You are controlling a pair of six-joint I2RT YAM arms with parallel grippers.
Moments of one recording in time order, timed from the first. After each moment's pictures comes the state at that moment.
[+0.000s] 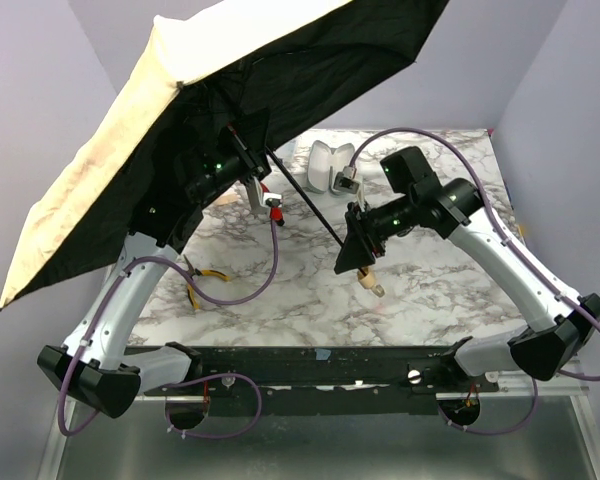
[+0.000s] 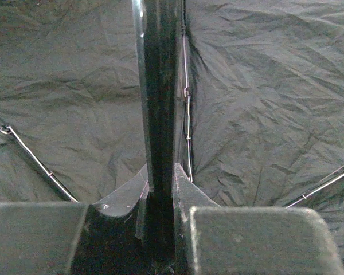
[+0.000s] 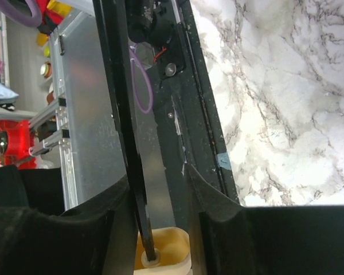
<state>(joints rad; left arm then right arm) -0.41 1.19 1.39 -0.23 0.45 2.10 0.62 1.38 1.50 -1.02 -0.91 -0.08</state>
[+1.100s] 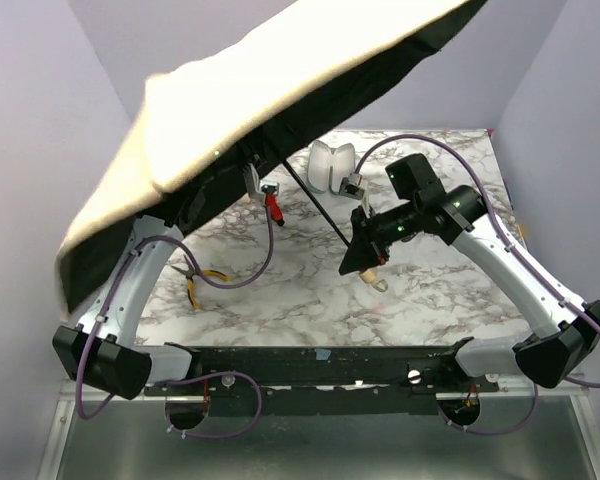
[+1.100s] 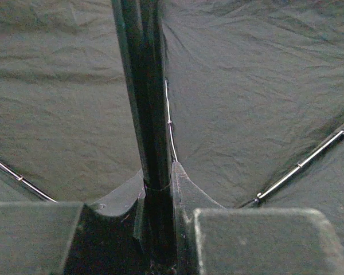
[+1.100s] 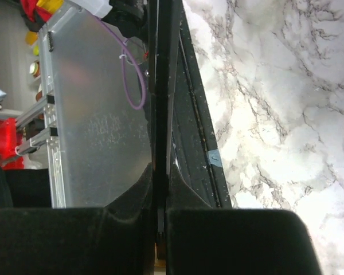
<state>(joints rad) -0.31 1.28 1.40 -0.11 0.55 2.10 0.61 1.33 1.42 -1.01 -0.92 -0.12</state>
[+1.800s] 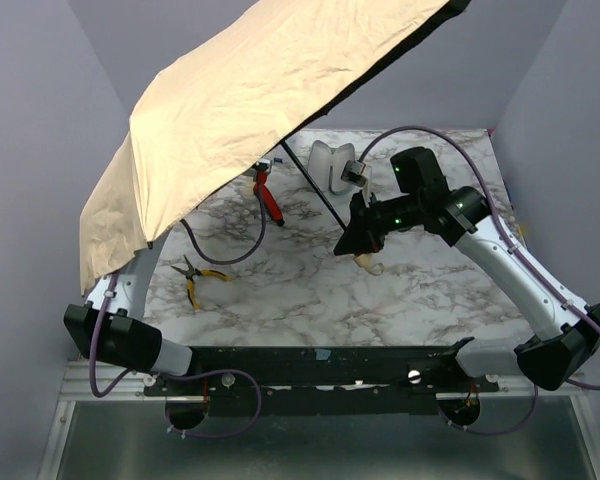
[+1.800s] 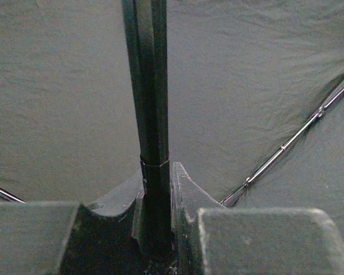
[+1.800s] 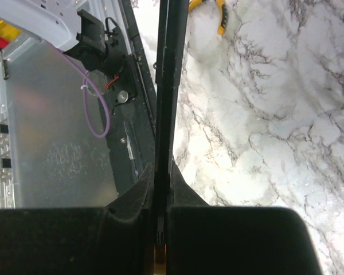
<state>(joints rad) -0.21 1.41 1.57 -0.11 0.70 2.10 0.60 1.31 1.41 -0.86 -0.79 -0.10</state>
